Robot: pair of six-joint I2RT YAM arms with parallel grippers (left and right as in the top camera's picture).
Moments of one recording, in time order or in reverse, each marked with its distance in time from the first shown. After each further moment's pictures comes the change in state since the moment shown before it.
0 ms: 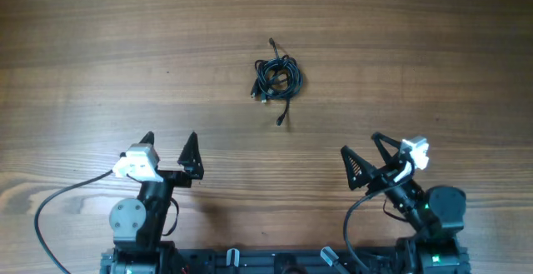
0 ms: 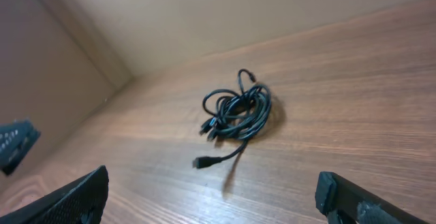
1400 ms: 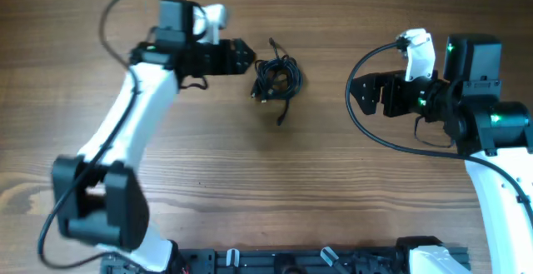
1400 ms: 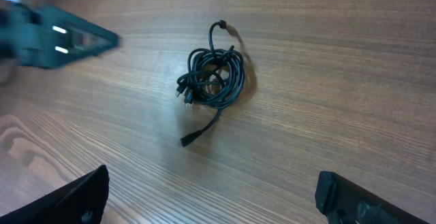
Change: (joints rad) left arm -0.169 1.708 1.307 -0.468 0.369 0.095; right arm 0.000 1.052 1.186 -0.863 0.060 -0.368
